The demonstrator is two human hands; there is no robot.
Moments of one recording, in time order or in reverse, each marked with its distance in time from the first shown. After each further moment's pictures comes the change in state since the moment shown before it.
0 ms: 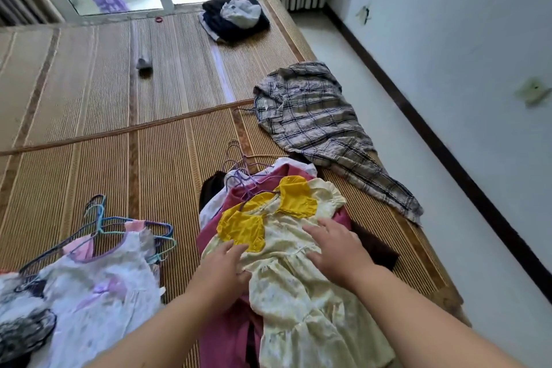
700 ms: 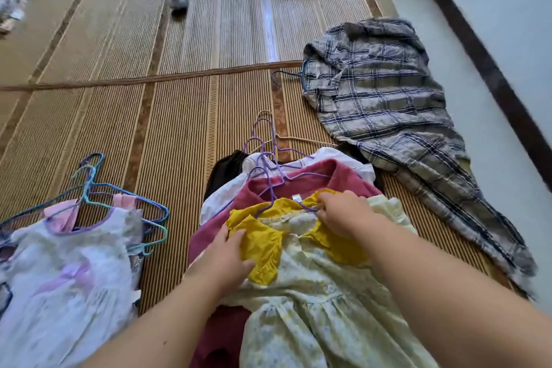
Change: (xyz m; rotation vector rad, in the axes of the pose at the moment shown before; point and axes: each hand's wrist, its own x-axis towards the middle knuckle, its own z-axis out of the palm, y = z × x) left_hand 0.164 -0.060 0.072 -0.157 -0.021 -0.331; right_hand 0.266 0.036 0.060 -0.240 -0.185 -0.100
